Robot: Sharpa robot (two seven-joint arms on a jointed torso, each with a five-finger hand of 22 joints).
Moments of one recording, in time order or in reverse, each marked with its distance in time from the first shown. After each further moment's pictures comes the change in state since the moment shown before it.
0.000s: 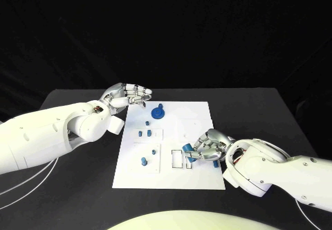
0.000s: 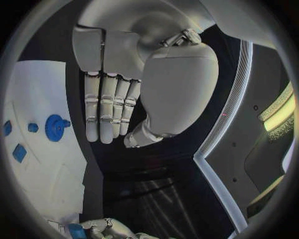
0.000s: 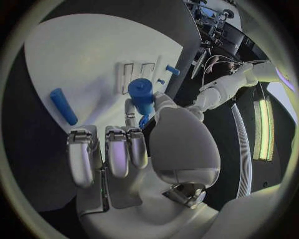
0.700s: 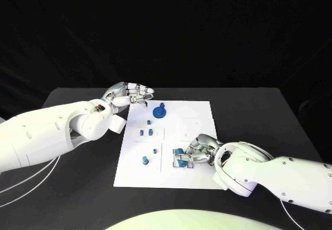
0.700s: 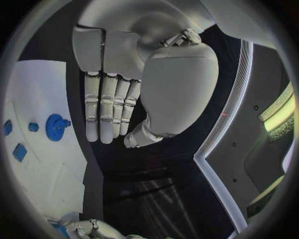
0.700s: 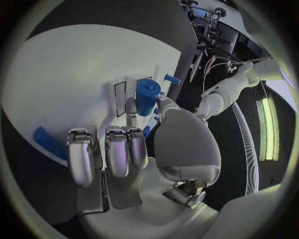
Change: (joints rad) left arm 0.000 -0.001 0.000 0.002 0.000 0.001 -0.002; left_hand 0.000 0.000 0.000 0.000 0.000 0.000 0.000 0.000 0.000 0.000 0.000 0.000 0.000 0.000 0.000 0.000 0.000 0.000 0.000 0.000 -0.004 0.000; right arm -0.032 0.104 -0.002 -0.077 0.047 0.018 -0.002; right_hand -0.101 -0.010 0.015 -0.007 -0.023 0.028 -0.017 0.027 0.006 0.000 0.000 0.000 0.000 0.000 0.000 0.000 0.001 0.000 0.000 0.000 0.000 0.000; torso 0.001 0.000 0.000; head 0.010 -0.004
